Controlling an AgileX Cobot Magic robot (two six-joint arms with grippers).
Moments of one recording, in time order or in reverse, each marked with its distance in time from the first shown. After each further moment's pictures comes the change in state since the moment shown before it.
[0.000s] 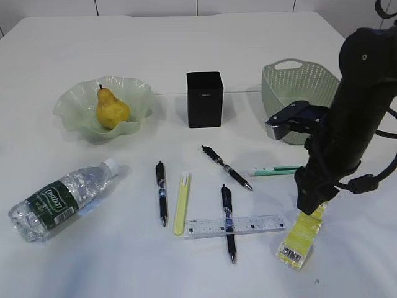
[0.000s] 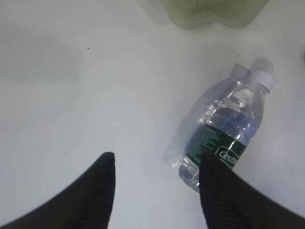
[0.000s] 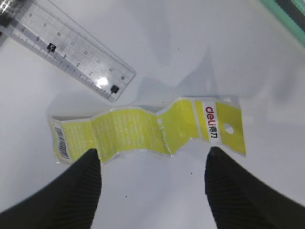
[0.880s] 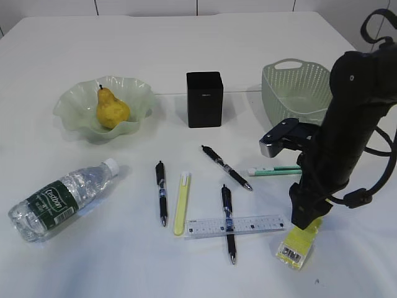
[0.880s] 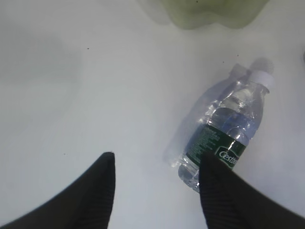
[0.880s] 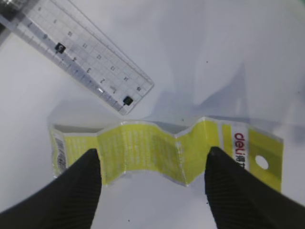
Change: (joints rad) left arm 0.000 0.000 0.000 0.000 0.000 0.000; right arm 0.001 0.063 0.028 0.055 -0.059 -0.112
